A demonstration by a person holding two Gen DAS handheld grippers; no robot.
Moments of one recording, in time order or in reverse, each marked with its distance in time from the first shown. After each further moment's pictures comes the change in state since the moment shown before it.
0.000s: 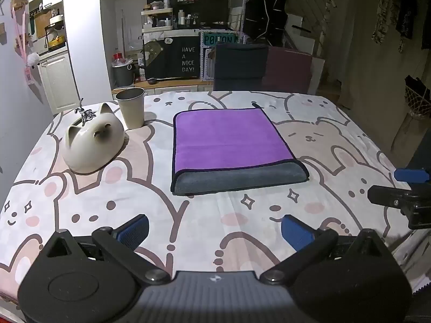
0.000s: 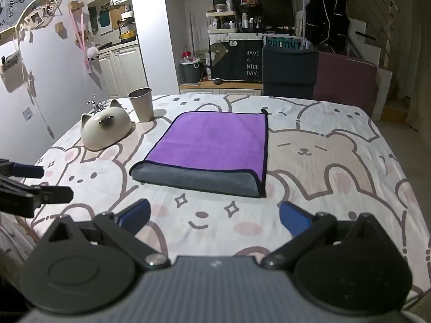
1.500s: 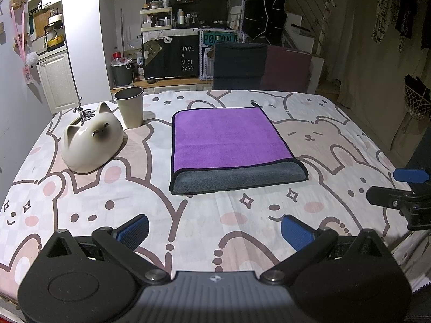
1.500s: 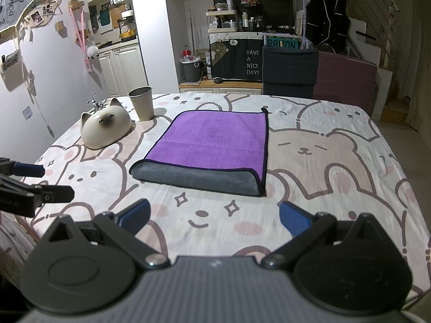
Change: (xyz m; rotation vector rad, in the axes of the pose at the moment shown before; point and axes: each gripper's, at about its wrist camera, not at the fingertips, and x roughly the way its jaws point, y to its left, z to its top) left arm 0.001 0.000 -0.005 -0.001 0.005 -0.005; right arm 0.000 0.000 0.000 0.000 0.003 -0.001
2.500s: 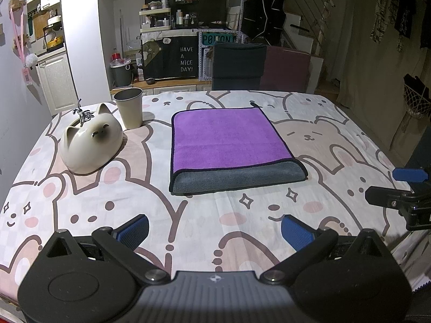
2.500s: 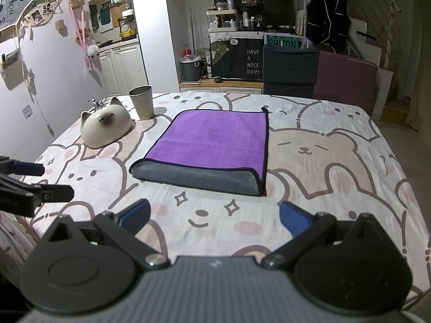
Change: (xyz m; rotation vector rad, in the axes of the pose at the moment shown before) left arm 0.003 -0.002 0.000 0.001 -0.001 -0.001; right arm 0.001 0.000 0.000 -0.001 0.002 -0.001
